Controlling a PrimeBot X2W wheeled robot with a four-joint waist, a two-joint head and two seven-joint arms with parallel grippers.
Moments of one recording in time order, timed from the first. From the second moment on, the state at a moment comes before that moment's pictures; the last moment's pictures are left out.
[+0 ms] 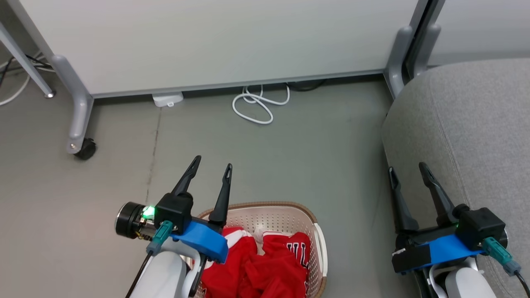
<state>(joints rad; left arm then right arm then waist) -0.29 0.05 -0.29 0.44 -0.09 -0.10 -0.26 -0.14 -0.05 0.03 0.20 0.14 0.13 -0.26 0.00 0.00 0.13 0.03</state>
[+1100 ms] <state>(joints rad) -0.81 0.10 -0.86 1.06 -0.18 -0.13 -0.26 -0.40 -0.05 0.06 0.06 0.13 0.13 -0.26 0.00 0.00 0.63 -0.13</state>
